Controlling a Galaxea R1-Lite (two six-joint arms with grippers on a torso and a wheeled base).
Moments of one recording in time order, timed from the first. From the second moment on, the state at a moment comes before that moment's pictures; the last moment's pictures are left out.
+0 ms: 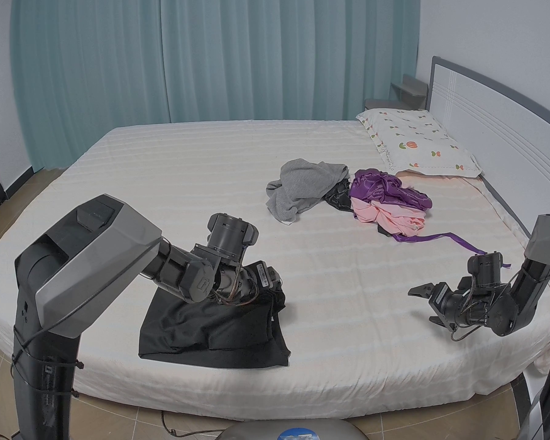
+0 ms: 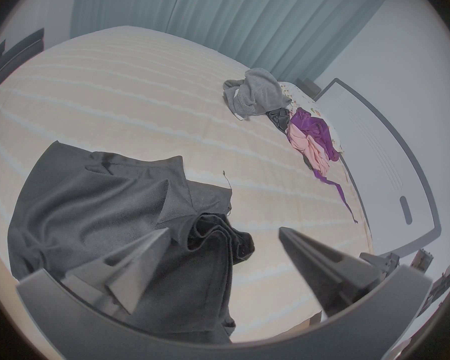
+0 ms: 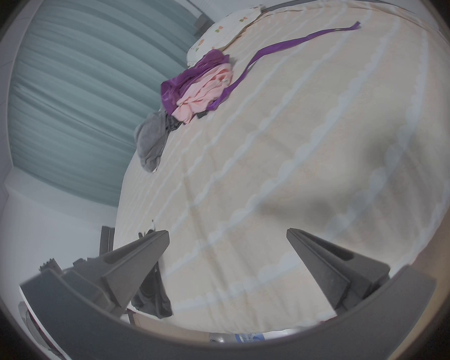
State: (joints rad) left arm -0.49 2.38 -1.40 -0.20 0.01 -0.68; right arm 0.05 2.20 -0.56 -0.92 0.25 0.81
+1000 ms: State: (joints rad) left arm -0.26 2.22 -0.91 -0.57 -0.12 -1.02; right arm 0.46 2.35 -0.92 -0.78 0.22 0.66
